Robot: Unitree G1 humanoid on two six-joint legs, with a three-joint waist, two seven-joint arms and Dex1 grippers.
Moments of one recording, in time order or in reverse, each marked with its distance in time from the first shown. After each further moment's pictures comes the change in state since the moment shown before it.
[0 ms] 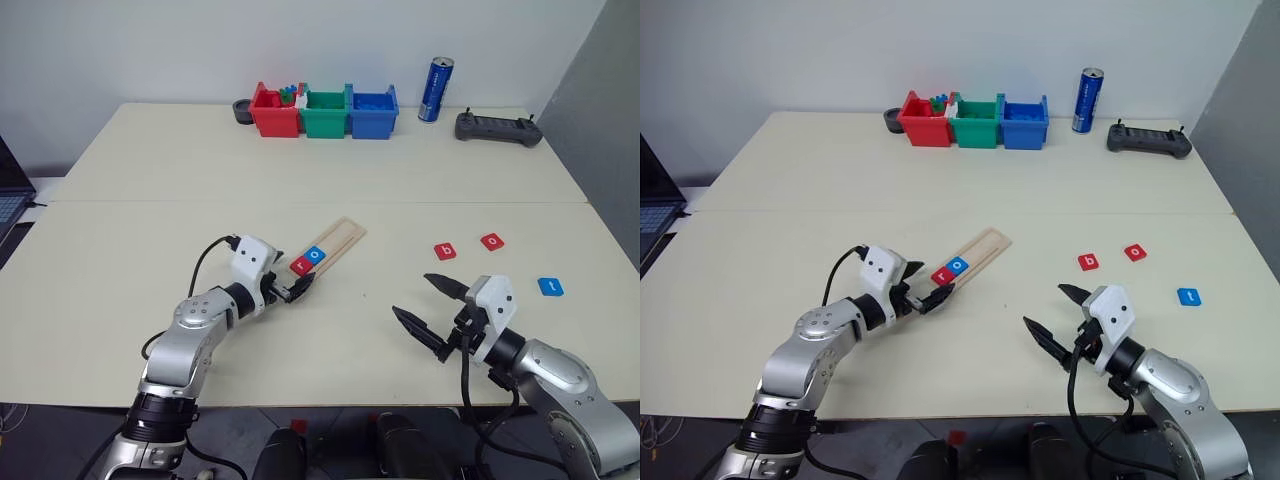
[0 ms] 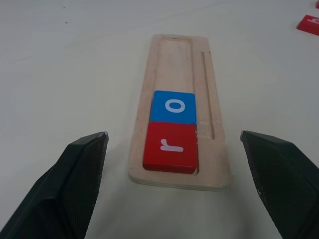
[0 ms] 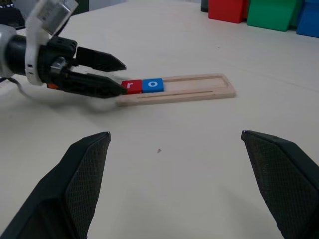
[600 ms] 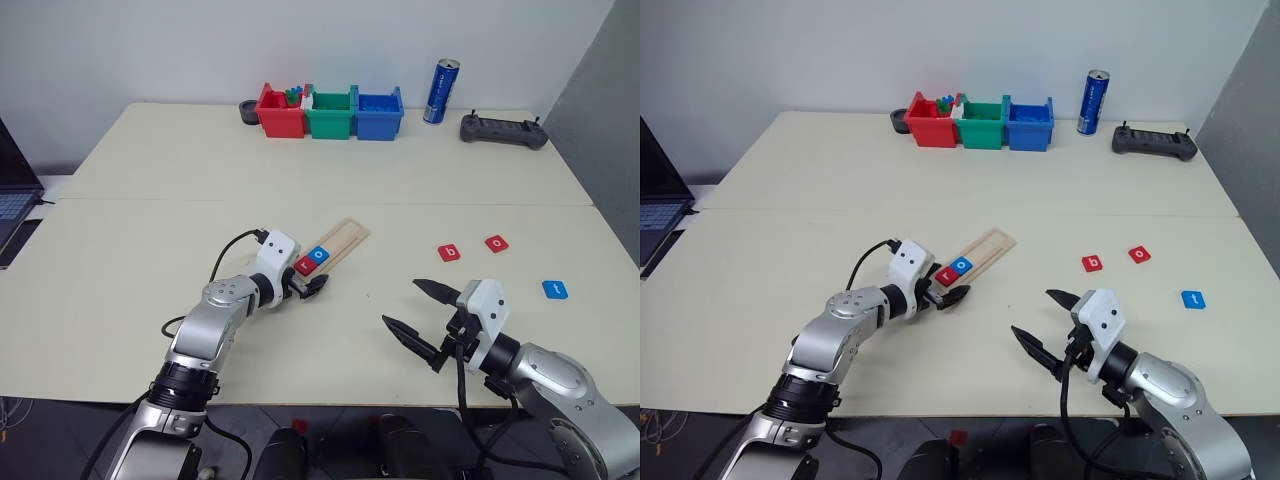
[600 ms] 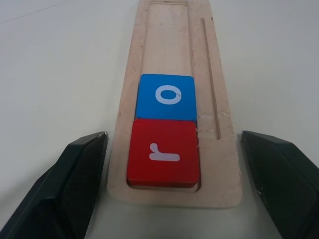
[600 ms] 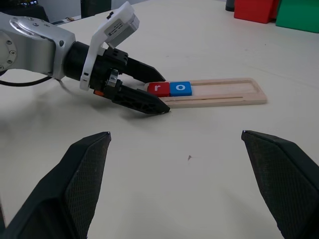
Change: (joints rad) left arm -0.152 -0.031 -0.076 0.103 0.064 0.139 -0.018; right arm 0.000 -0.028 0.034 -0.068 0.029 0.061 -0.010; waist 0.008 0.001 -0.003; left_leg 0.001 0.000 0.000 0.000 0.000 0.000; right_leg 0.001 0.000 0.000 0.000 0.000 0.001
